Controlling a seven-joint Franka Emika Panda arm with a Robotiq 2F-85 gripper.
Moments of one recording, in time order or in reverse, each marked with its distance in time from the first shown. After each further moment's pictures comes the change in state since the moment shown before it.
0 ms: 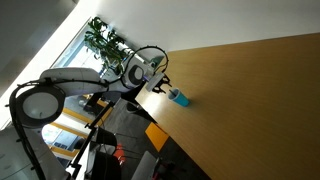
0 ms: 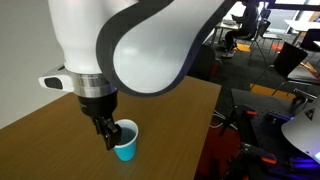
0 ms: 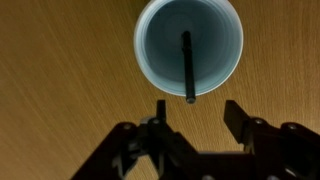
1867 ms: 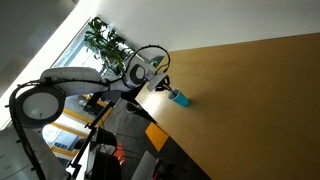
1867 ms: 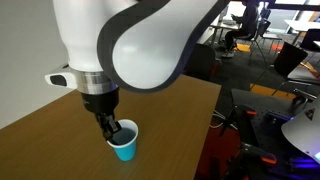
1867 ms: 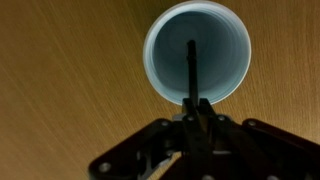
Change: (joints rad) arm -0.012 0.005 -0.009 0.005 0.000 -0.012 0.013
